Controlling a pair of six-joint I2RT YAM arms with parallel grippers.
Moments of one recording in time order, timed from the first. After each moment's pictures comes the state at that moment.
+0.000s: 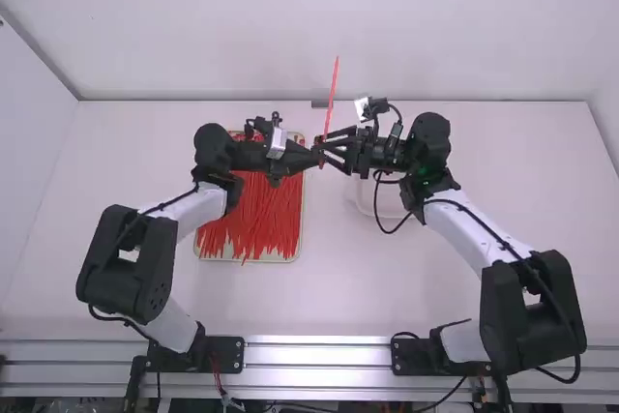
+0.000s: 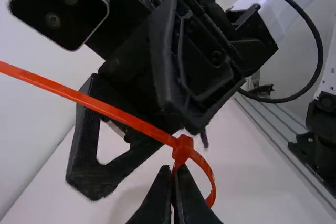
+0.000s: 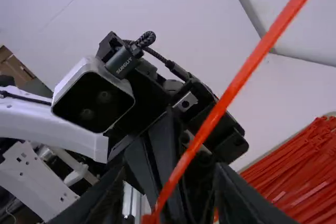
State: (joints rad) left arm -0.22 1.68 0.88 1.14 1.38 -0.17; right arm 0.29 1.51 0.89 0.70 -1.17 0.69
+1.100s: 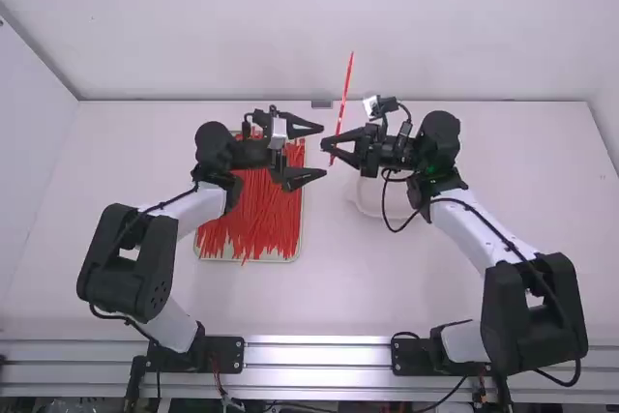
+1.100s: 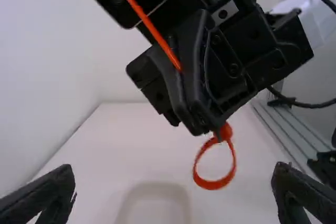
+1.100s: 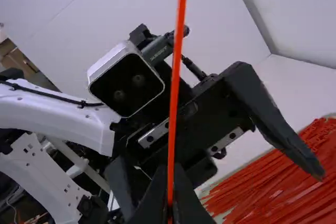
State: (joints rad) left arm -0.20 1.69 0.88 1.09 1.26 -0.22; right arm 0.23 1.51 0.89 0.70 -1.22 0.67
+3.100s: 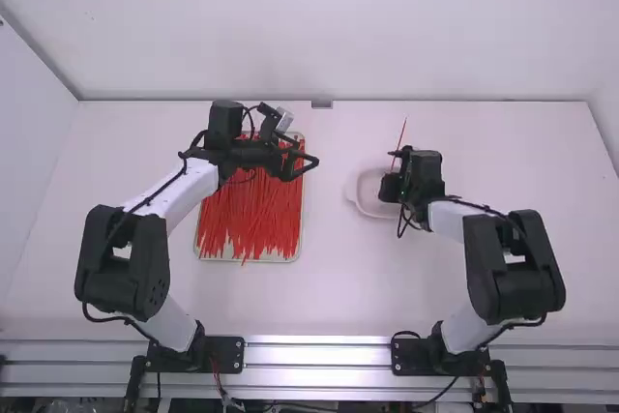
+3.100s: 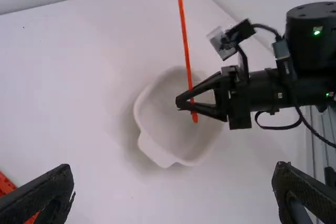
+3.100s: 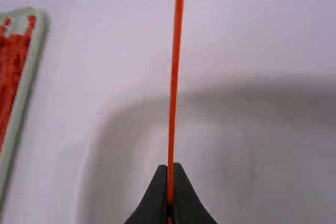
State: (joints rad) left arm -0.16 1.69 1.11 -0.10 0.94 0.07; right arm 0.14 1.72 0.71 0.20 -0.26 0.26
